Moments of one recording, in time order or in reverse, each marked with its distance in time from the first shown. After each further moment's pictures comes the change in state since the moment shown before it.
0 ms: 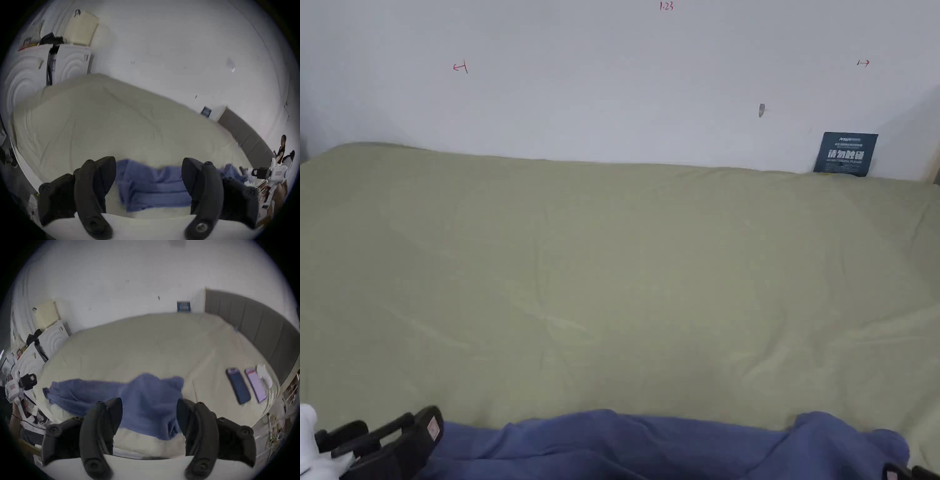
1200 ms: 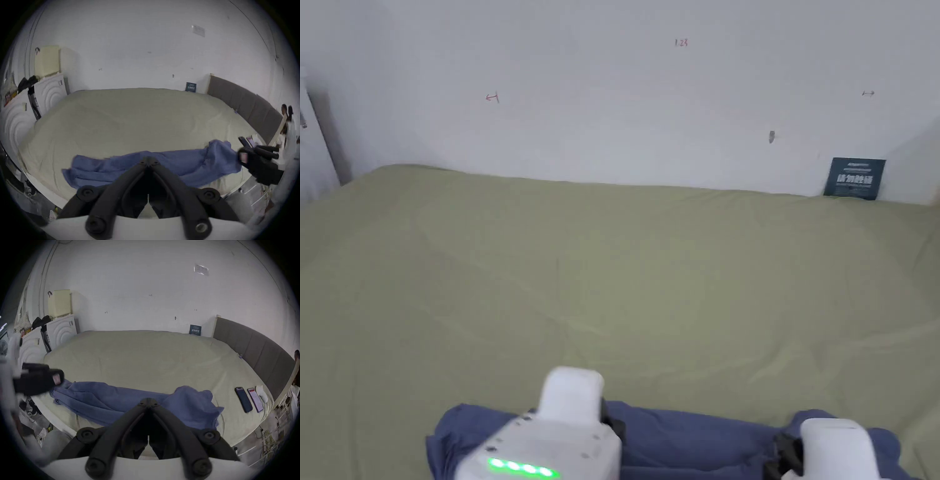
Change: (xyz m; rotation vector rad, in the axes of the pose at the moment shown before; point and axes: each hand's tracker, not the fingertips) left arm 0.165 -0.037 -0.008 -0.121 0.050 -0.303; right arm -0.135 -0.033 0.004 0.115 -0.041 0.146
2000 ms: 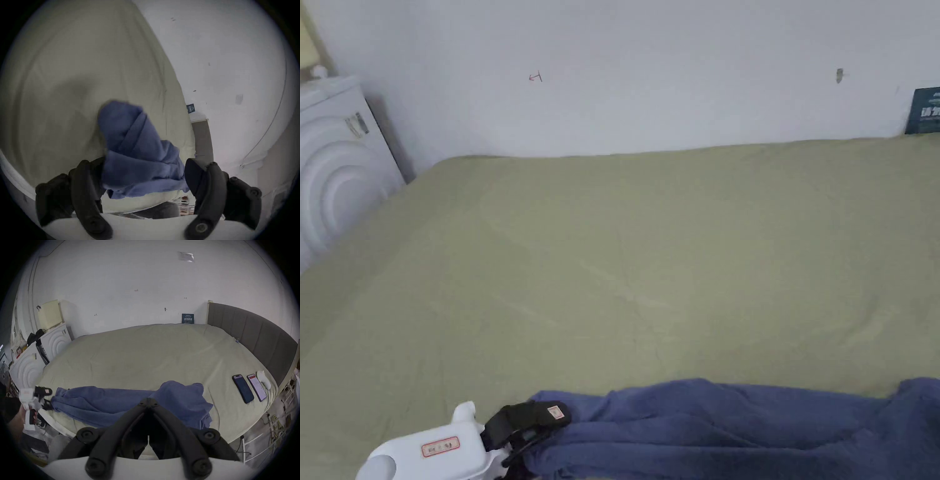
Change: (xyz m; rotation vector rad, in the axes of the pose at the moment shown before) left arm -0.247 -0.093 -0.109 -0.346 -0.479 0.970; right arm 0.060 0.012 -0.009 -0.080 0.005 -0.158
